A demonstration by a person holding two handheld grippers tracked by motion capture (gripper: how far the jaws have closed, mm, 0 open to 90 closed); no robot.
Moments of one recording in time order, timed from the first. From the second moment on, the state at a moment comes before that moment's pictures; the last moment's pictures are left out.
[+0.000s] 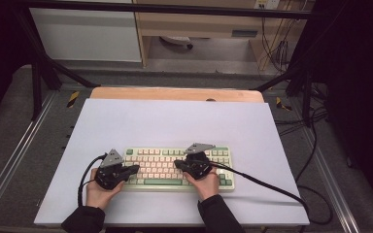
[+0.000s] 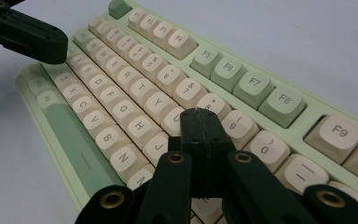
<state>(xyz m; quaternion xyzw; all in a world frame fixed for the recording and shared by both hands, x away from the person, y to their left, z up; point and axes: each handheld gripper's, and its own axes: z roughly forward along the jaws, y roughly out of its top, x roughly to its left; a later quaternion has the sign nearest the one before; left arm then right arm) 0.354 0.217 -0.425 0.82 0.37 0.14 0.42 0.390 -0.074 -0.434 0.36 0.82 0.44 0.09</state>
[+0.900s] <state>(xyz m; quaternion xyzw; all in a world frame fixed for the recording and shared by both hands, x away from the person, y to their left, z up) 0.354 0.218 -0.423 0.82 0.36 0.14 0.42 0.384 -0.082 -0.419 0.34 0.83 0.43 0.09</state>
